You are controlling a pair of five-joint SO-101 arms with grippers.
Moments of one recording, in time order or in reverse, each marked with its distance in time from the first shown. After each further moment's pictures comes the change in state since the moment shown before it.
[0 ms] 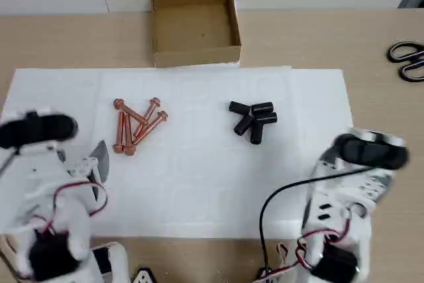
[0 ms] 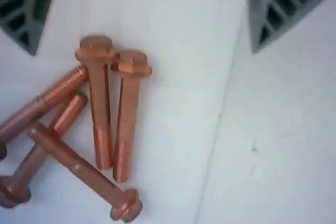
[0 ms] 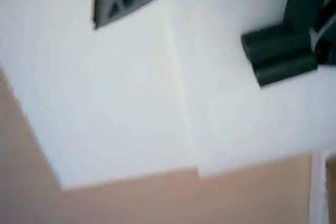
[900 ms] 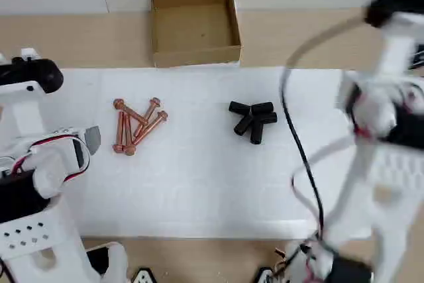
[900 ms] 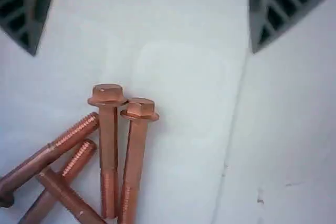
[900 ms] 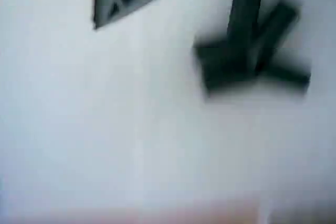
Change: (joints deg) left arm 0.0 27.1 -27.7 13.5 0.0; right arm -7.6 84.8 -89.3 34.7 7.4
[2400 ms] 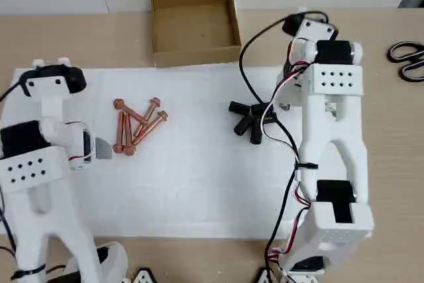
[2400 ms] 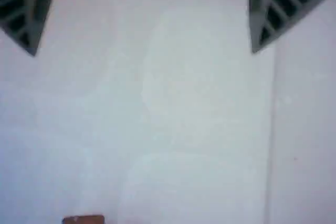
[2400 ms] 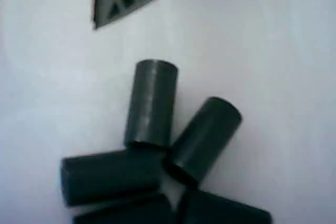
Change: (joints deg) left arm 0.0 18.4 0.2 5.1 -4.7; right arm -13.5 30.8 -8.1 5.2 -11.6
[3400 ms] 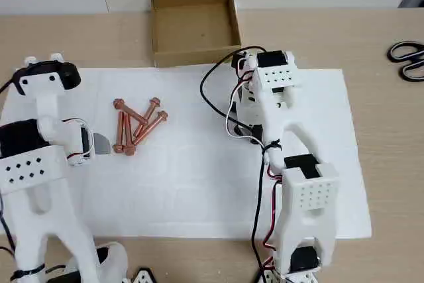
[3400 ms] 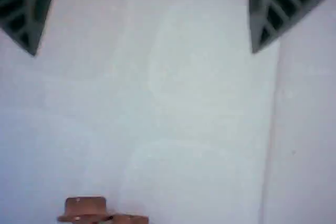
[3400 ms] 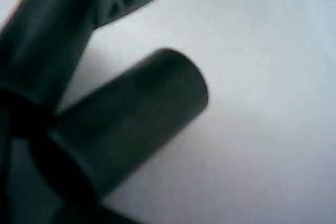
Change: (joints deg) left arm 0.0 0.3 -1.2 0.0 2.6; right arm -10.5 21.1 -0.3 -2.5 -0.1
